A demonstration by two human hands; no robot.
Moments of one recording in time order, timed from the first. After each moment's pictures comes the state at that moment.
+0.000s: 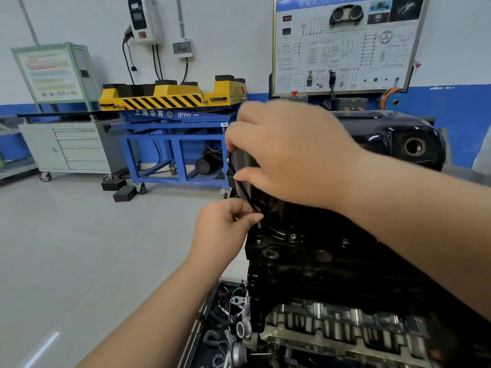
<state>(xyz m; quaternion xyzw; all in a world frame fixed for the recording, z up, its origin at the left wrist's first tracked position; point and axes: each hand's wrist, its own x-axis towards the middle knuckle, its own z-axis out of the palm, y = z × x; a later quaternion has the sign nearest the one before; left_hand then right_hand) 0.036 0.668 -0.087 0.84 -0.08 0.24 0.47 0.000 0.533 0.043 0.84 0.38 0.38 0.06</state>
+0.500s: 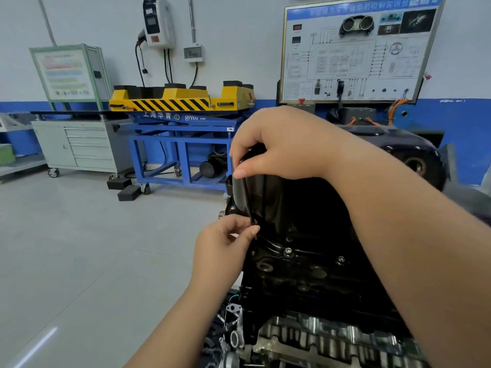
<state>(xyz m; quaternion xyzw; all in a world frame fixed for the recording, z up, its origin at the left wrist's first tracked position) 0.028 0.652 -0.103 0.79 -0.03 0.28 0.55 0.036 0.530 0.069 0.88 0.44 0.16 -0.10</state>
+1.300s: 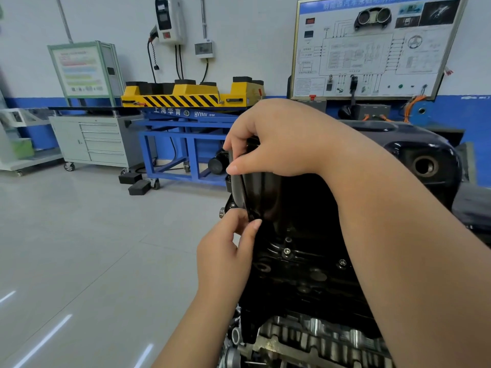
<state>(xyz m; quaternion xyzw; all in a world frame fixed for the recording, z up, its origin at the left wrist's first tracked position) 0.020 0.634 -0.112 0.81 -0.03 0.39 0.43 0.033 0.531 0.068 0.89 0.42 0.14 -0.14</state>
